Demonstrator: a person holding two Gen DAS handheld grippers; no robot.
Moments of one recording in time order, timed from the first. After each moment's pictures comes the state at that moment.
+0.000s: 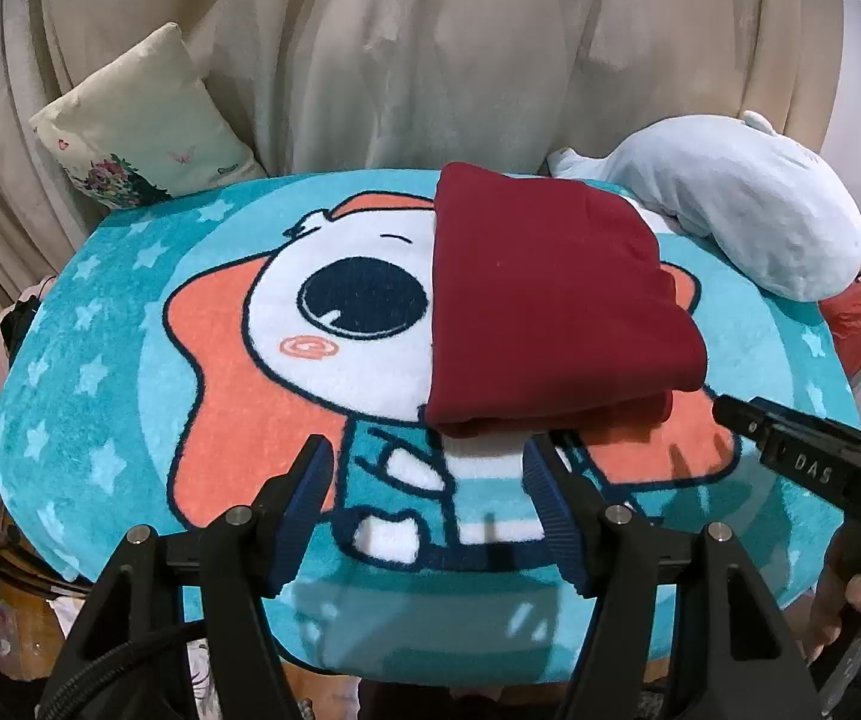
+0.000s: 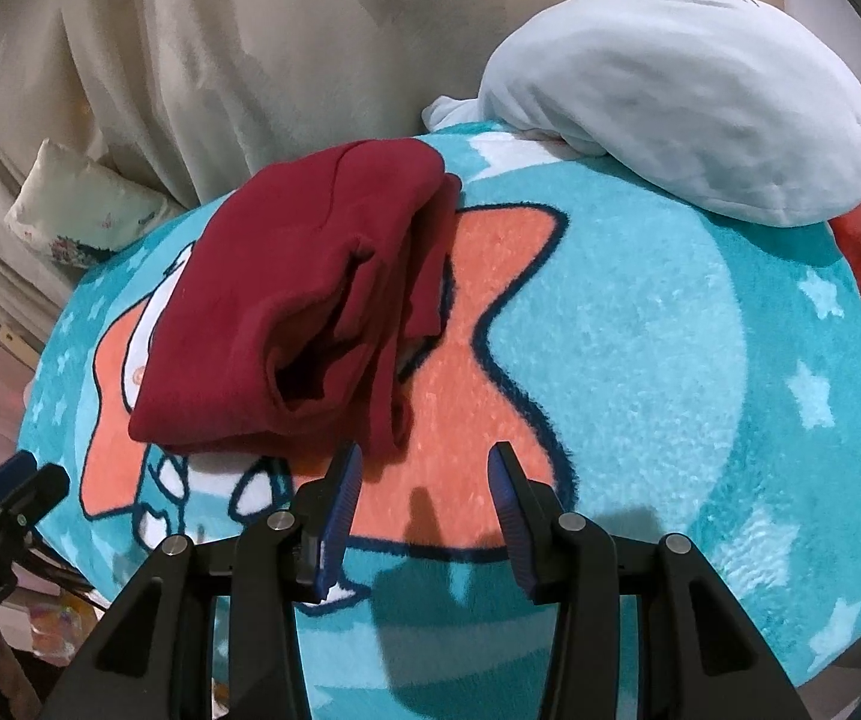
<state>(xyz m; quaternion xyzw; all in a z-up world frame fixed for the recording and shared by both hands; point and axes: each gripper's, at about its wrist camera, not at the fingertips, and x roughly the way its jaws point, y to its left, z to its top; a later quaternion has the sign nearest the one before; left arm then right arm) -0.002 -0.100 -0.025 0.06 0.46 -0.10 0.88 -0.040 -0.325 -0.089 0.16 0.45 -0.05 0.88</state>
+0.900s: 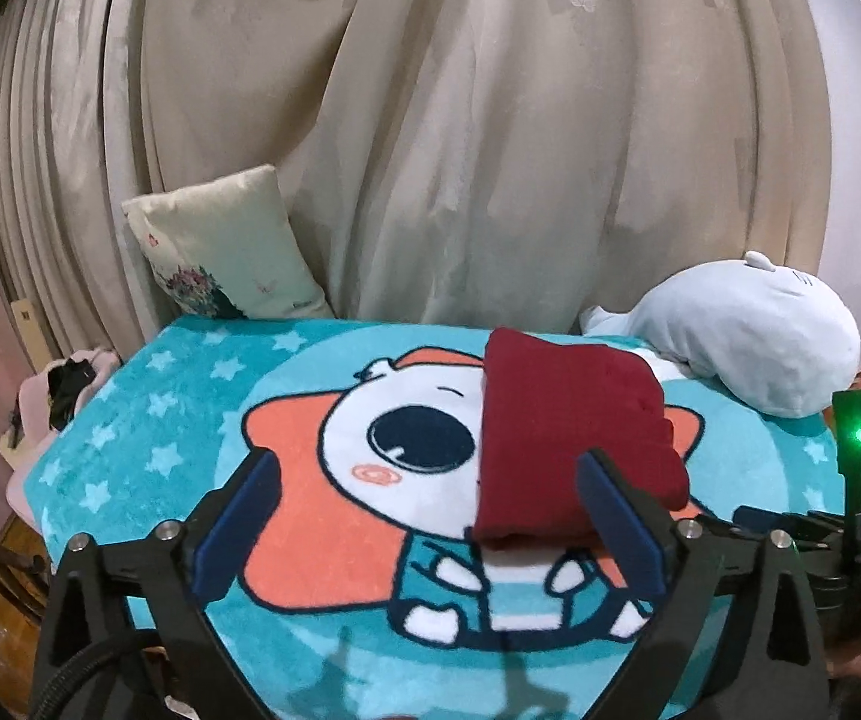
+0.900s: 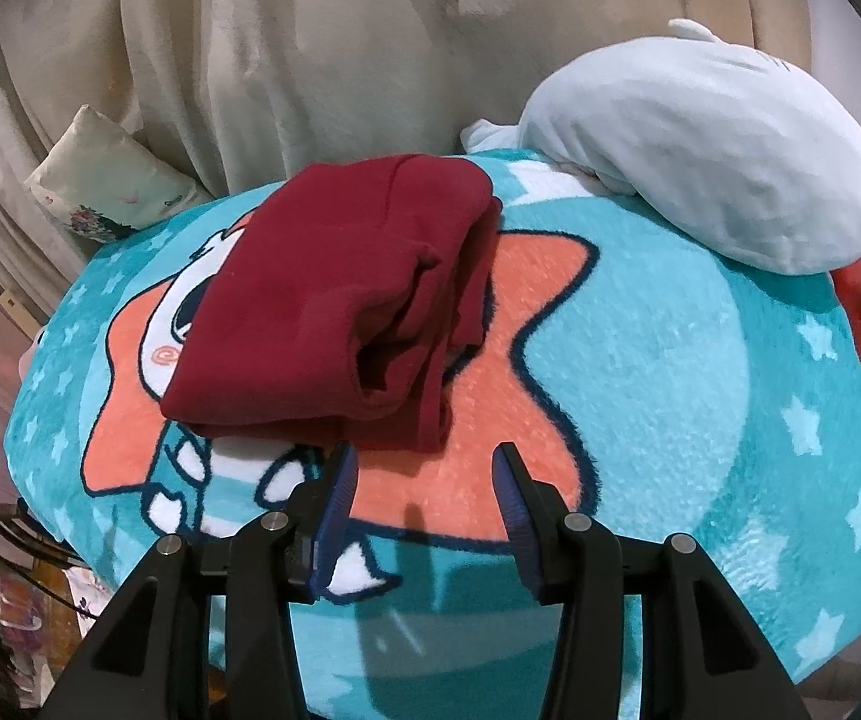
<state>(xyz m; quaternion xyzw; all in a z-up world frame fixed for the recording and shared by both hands) -0.042 -0.074 0.035 0.03 0.30 -0.06 0.95 -0.047 -0.298 -0.075 0.11 0.44 -0.04 0.89</state>
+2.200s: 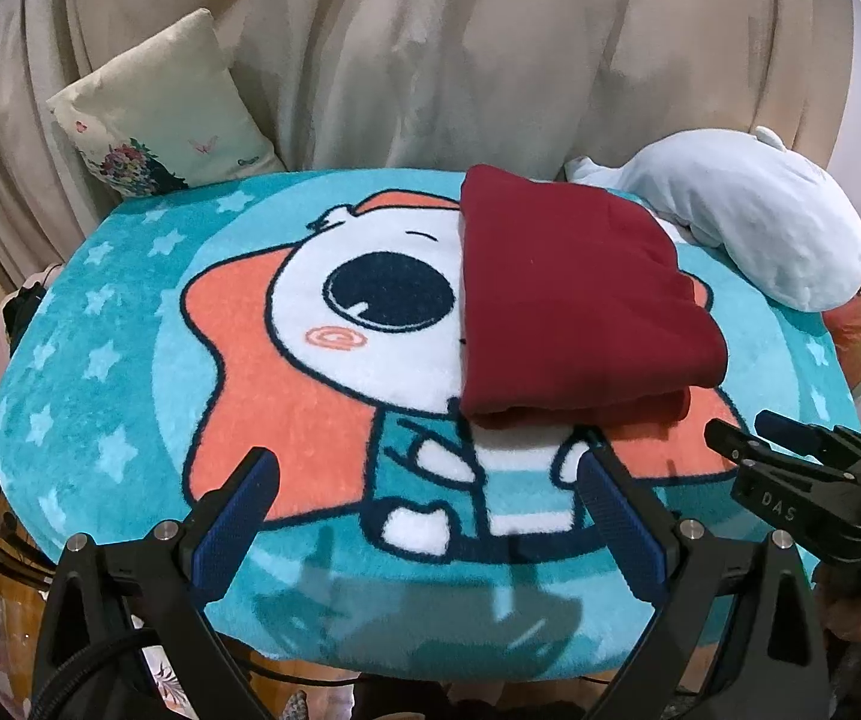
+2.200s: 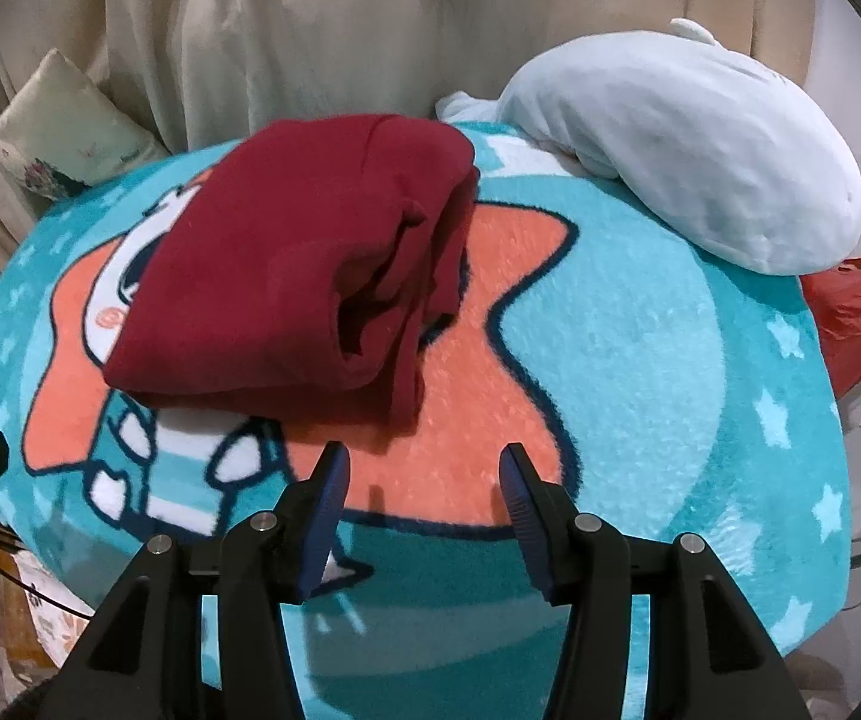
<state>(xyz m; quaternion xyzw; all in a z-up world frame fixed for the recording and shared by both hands) -0.004 -0.077 -0.029 0.04 0.46 -0.10 0.88 -0.033 -0.284 -0.094 0.06 0.48 -0.09 0.87</state>
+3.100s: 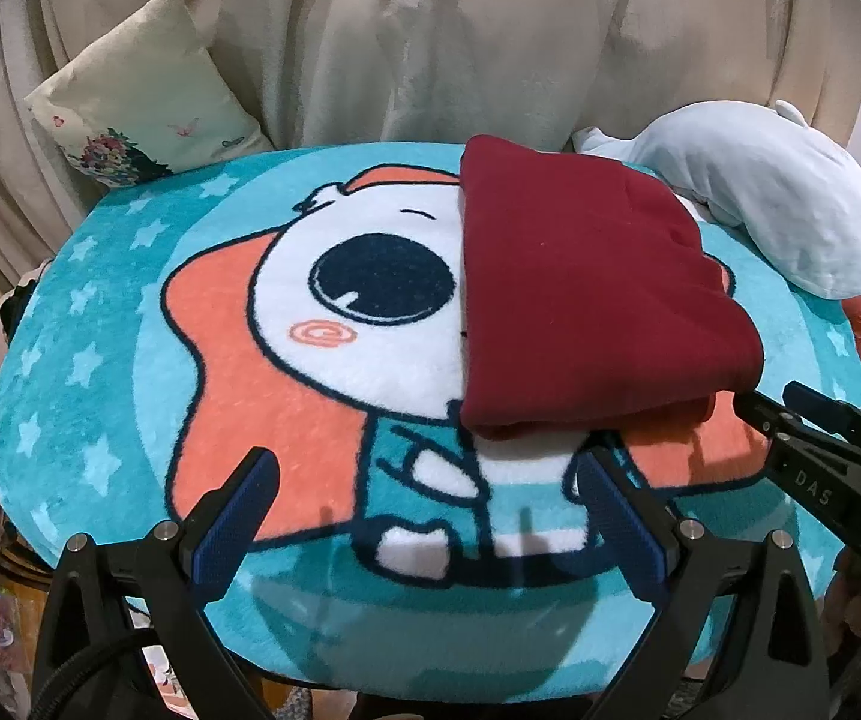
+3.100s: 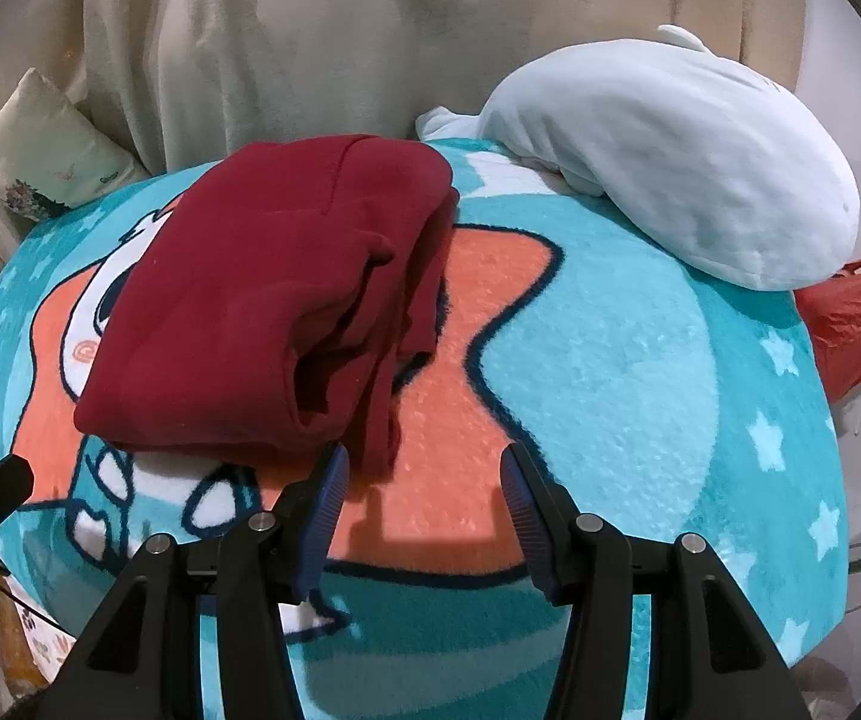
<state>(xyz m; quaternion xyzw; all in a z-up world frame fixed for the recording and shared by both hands) 0.025 -0.087 -0.046 0.06 0.48 -0.09 0.87 -0.018 -0.295 -0.092 0.06 0.46 -0.11 0.88</state>
